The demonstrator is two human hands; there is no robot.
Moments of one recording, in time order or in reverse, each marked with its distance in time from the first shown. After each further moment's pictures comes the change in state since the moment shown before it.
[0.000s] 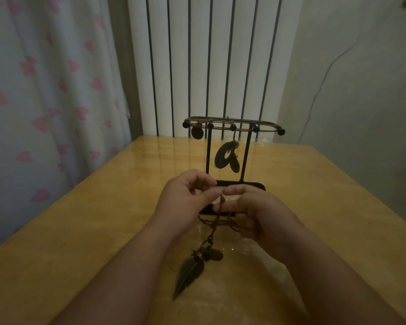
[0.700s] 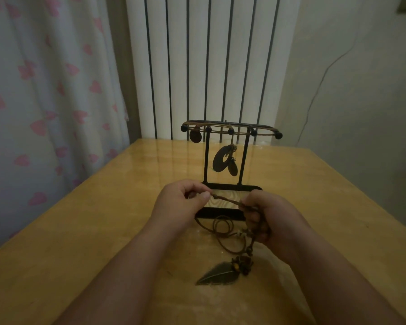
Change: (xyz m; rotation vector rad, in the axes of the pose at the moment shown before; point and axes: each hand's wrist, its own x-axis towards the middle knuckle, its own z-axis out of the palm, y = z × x) left_hand 0.003 -0.003 -0.003 0.056 -0.013 -0.109; right_hand -0.005 -0.005 -0.009 -0.045 0.208 0.139
